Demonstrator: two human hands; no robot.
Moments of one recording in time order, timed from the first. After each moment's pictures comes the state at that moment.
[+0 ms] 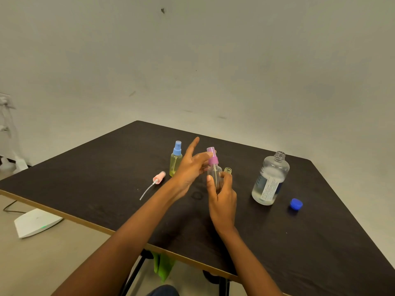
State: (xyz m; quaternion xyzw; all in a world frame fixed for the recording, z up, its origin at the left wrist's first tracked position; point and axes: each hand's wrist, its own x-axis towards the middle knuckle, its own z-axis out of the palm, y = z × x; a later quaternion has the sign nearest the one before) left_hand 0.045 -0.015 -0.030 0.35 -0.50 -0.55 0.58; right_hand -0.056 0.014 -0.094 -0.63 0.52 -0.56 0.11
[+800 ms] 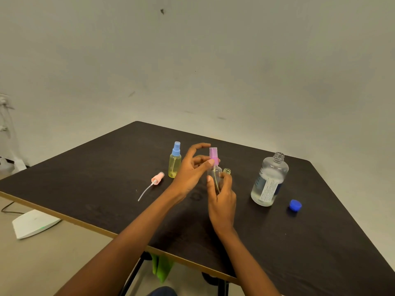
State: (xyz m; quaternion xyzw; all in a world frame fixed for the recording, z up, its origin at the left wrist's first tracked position) left_hand 0.045 -0.011 -0.039 0.35 -0.60 -0.43 0.59; right_hand -0.056 0.013 -0.095 -0.63 0.53 -0.55 0.11
